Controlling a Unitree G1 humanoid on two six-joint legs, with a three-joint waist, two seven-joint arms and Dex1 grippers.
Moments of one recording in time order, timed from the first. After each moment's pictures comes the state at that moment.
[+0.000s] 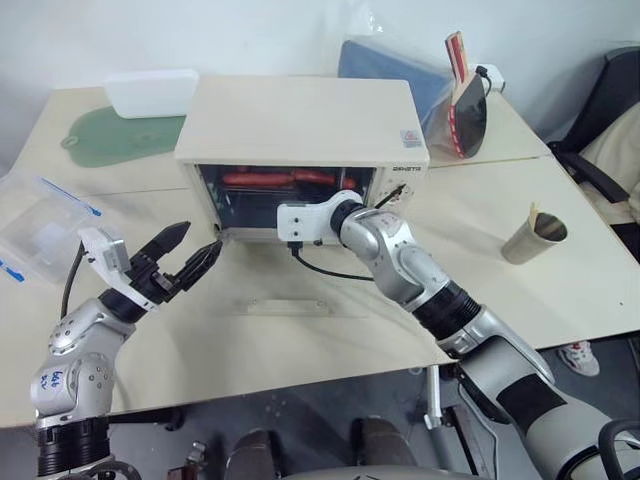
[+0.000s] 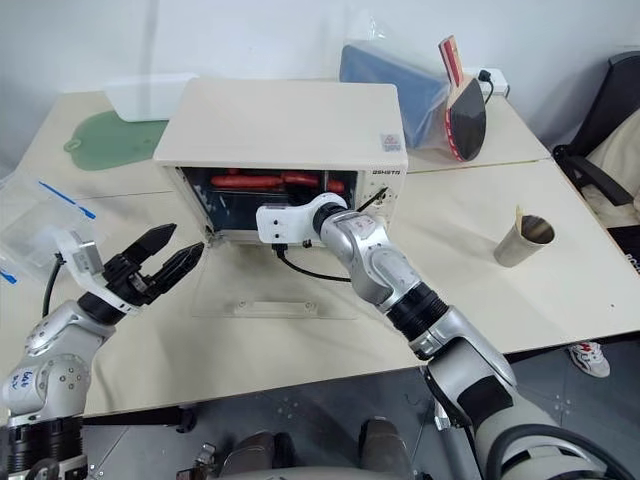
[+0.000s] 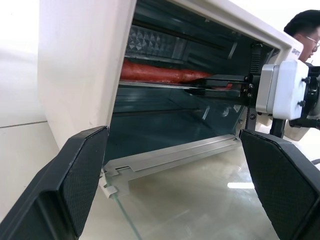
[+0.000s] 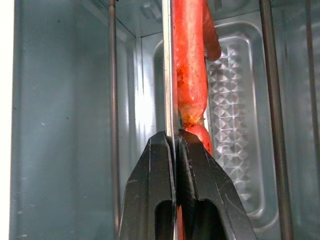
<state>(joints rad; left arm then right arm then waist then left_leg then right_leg) -0.15 0.49 0.41 -0.13 -0.70 0.34 -0.73 -0.96 -0.24 0.61 0.28 -0.78 0.20 0.35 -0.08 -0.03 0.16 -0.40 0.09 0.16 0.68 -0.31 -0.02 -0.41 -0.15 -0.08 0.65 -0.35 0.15</state>
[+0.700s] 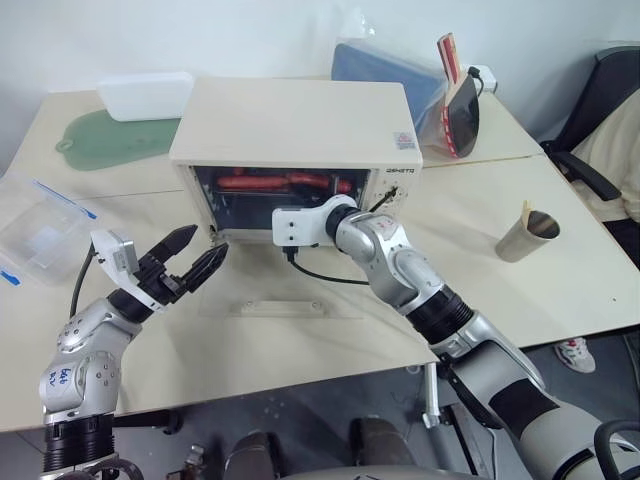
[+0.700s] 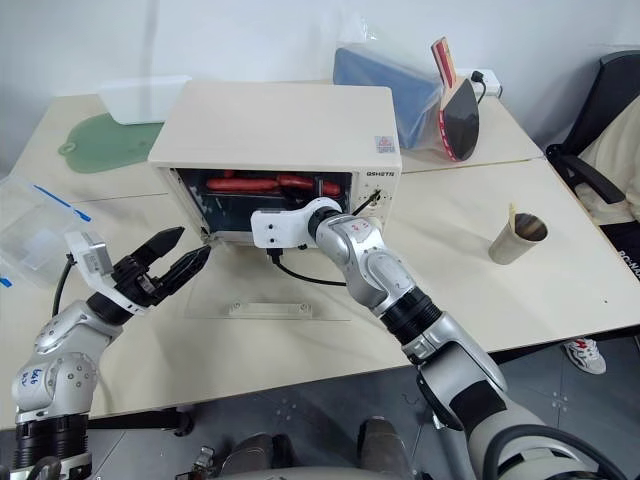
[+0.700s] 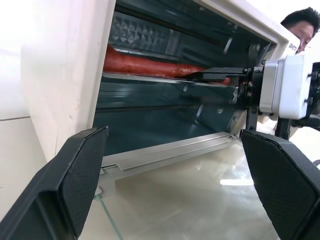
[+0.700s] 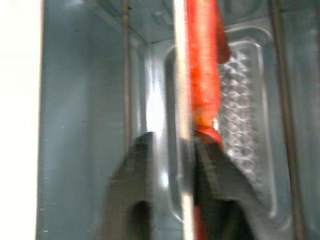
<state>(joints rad) -0.16 0.49 0.38 -0.10 -0.70 0.32 -0.74 -0.95 -0.20 0.55 0.30 -0.76 0.13 0.44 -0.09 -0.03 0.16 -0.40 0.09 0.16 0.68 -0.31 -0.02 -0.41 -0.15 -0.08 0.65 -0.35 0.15</state>
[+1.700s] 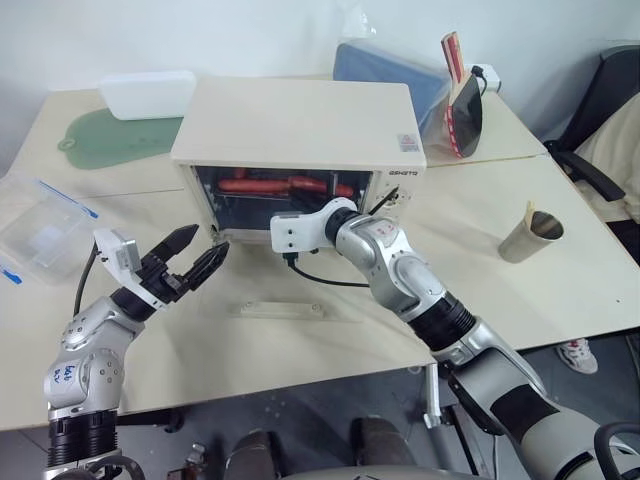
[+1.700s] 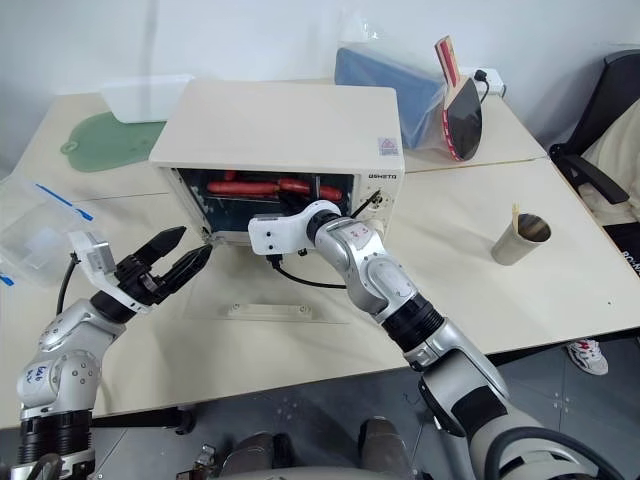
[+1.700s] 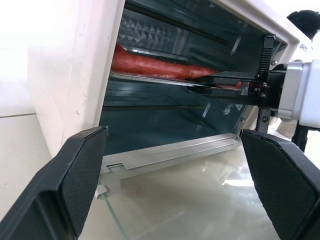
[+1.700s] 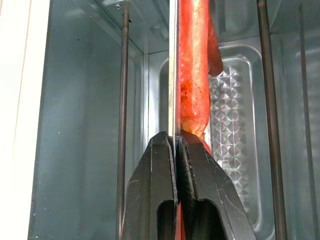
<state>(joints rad) -0.18 0.48 0.37 -0.07 -0.69 0.31 -0.74 -0.89 -0.21 0.56 0.18 -0.86 0.15 0.44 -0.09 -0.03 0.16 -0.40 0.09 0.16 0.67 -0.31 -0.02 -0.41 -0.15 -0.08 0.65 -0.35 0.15</state>
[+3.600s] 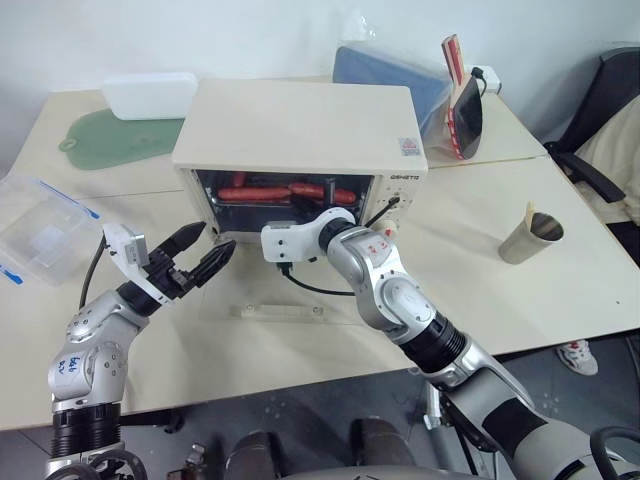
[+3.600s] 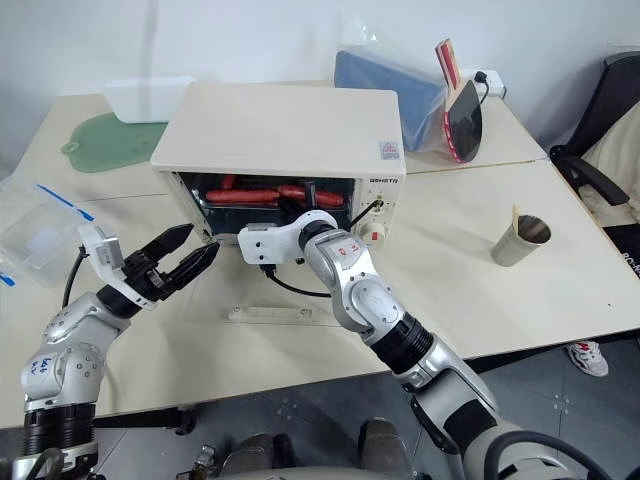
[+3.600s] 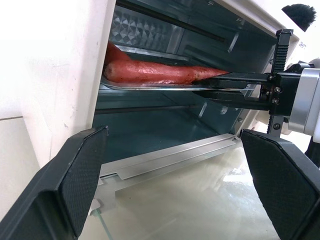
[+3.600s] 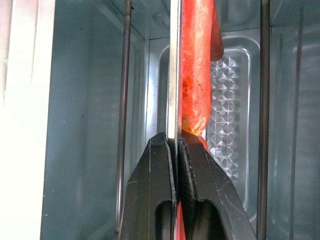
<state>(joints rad) -0.22 0.49 0.35 -0.06 -0.67 0.35 -0.75 -0.82 -0.15 0.59 0.04 -1.04 0.33 0.54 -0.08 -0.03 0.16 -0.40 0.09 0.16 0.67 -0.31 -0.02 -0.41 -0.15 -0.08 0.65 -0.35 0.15</state>
